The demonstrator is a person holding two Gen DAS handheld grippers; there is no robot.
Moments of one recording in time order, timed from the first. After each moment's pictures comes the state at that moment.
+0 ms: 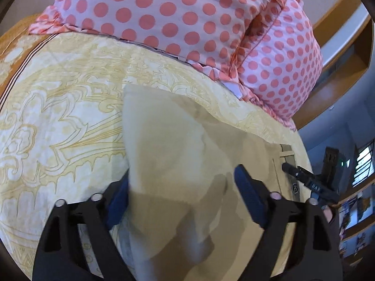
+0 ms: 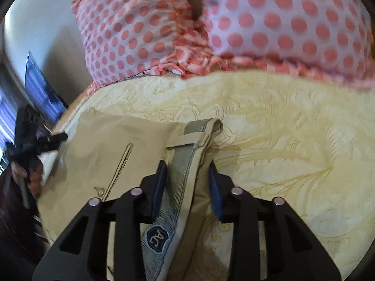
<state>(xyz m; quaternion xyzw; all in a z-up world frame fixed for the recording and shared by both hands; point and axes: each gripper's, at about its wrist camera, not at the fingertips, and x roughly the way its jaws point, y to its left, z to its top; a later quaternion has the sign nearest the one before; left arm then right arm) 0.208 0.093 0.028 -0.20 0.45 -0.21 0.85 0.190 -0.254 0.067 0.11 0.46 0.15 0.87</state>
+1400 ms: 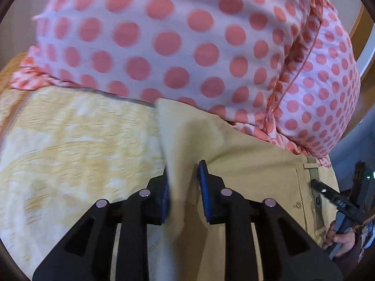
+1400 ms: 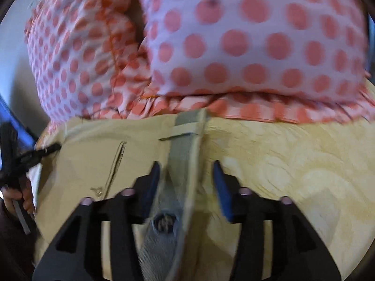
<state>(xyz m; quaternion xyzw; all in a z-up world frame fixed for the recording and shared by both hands) 0.318 0.065 0.045 -0.16 0.41 -0.11 0.89 0.290 -0.311 0.065 0.18 0.46 0.05 0.87</state>
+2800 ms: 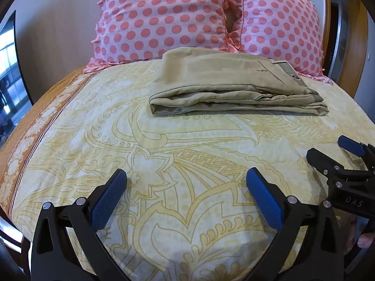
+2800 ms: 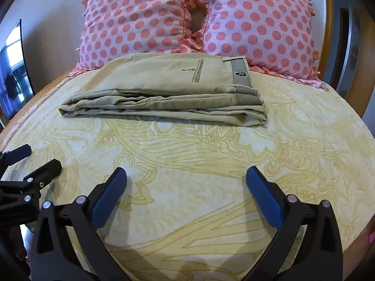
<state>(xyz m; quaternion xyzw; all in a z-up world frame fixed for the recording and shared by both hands) 0.033 0.003 0.013 0.02 0.35 -0.02 0.94 0.048 -0.162 0.050 0.03 0.41 -0.01 0.91</state>
